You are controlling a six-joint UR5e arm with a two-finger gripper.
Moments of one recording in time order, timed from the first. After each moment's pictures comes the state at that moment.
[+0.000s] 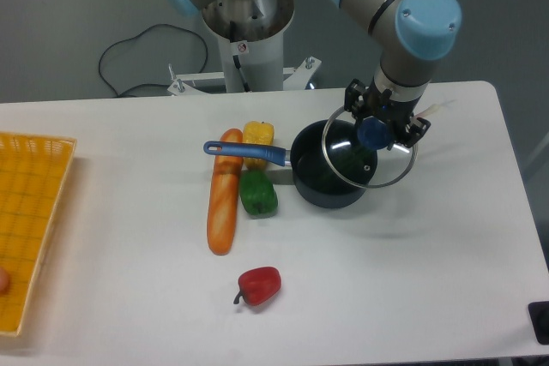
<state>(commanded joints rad) 2.73 -1.77 -1.68 -1.29 1.57 1.30</state>
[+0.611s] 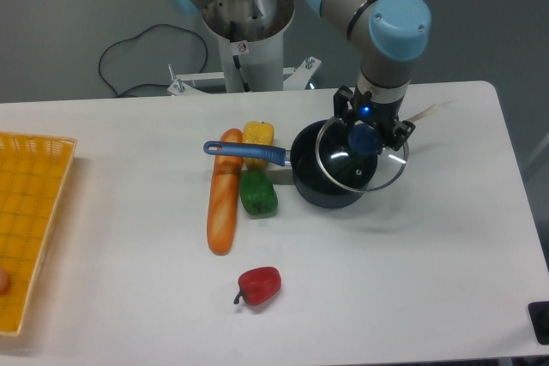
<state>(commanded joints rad) 2.73 -1.70 -1.82 -1.17 1.57 1.31</state>
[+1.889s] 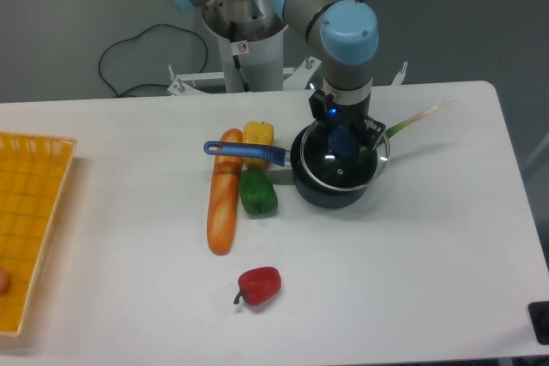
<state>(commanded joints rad) 2.66 -1.70 -1.92 -1.05 1.64 1.27</state>
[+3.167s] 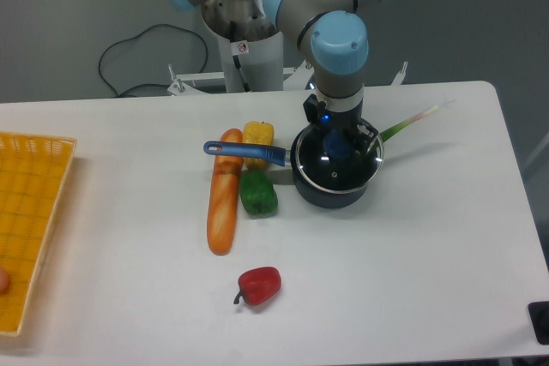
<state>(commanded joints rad) 2.64 -1.71 -1.93 -1.04 1.66 1.24</state>
